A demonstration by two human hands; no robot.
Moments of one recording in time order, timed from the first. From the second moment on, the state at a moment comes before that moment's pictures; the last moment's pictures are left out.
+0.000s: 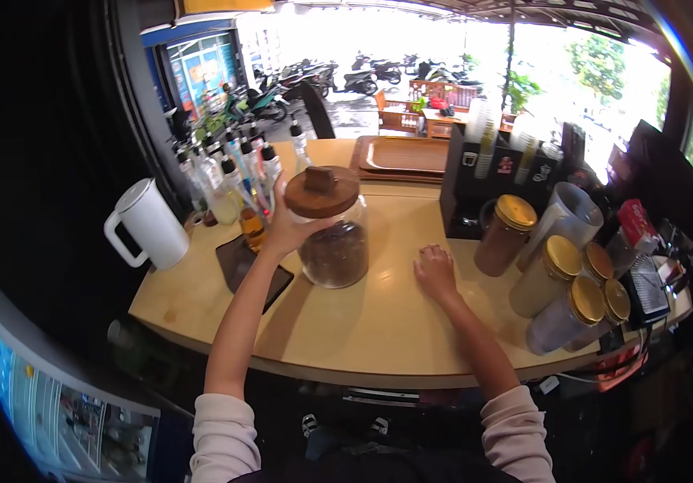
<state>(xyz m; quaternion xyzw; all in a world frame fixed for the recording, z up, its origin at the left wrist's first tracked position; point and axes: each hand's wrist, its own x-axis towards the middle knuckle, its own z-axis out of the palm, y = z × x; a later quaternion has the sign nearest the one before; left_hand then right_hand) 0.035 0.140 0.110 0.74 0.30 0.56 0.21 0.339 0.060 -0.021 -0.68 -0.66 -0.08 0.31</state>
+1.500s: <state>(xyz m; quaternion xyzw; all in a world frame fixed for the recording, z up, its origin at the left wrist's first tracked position) 0.063 0.018 0.191 0.89 0.08 0.41 0.22 0.254 -0.062 0.173 -0.45 -0.55 0.41 0.57</state>
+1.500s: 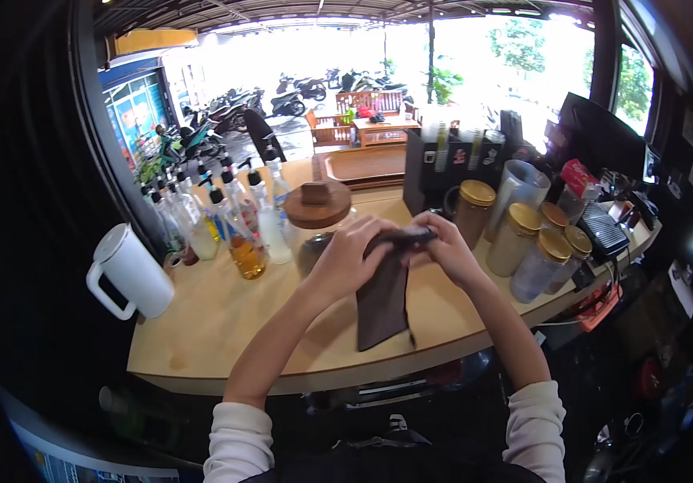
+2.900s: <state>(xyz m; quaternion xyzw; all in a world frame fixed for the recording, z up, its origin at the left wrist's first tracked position) -0.006 0.049 0.041 0.69 0.37 0.62 0.08 0.325 0.234 -0.010 -0.78 -0.60 -0.04 0.16</state>
